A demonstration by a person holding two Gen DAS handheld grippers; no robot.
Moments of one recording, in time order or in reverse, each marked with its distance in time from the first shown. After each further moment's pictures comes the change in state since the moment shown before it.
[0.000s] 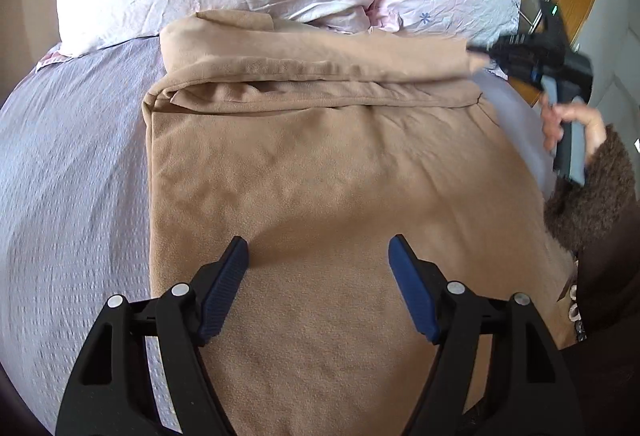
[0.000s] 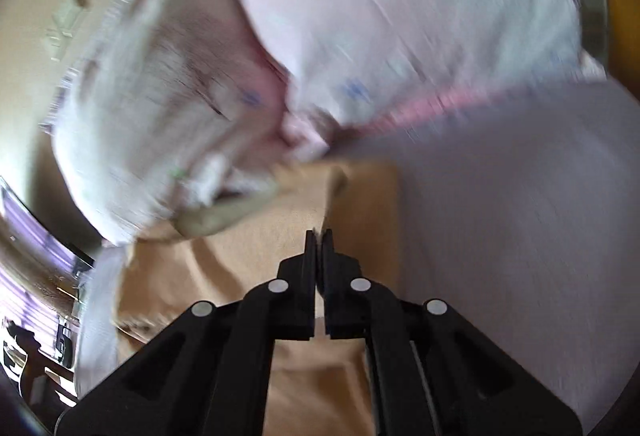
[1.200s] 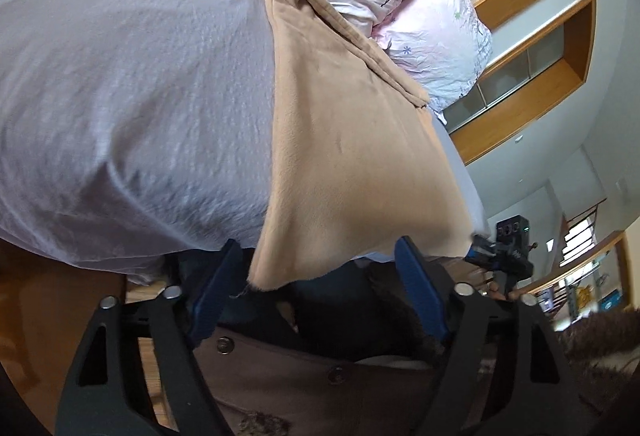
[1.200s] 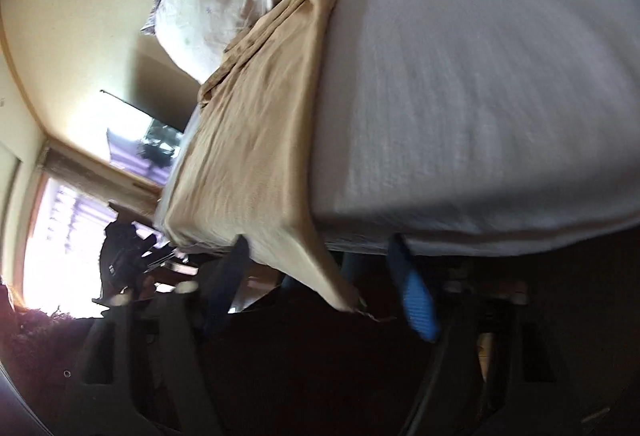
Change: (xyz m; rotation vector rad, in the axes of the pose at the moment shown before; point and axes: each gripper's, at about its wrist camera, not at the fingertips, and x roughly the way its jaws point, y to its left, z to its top) left arm -0.073 0.072 -0.157 -0.371 -0.057 -0.374; right arm -0.132 -0.126 -0.253 0.023 0.341 0.458
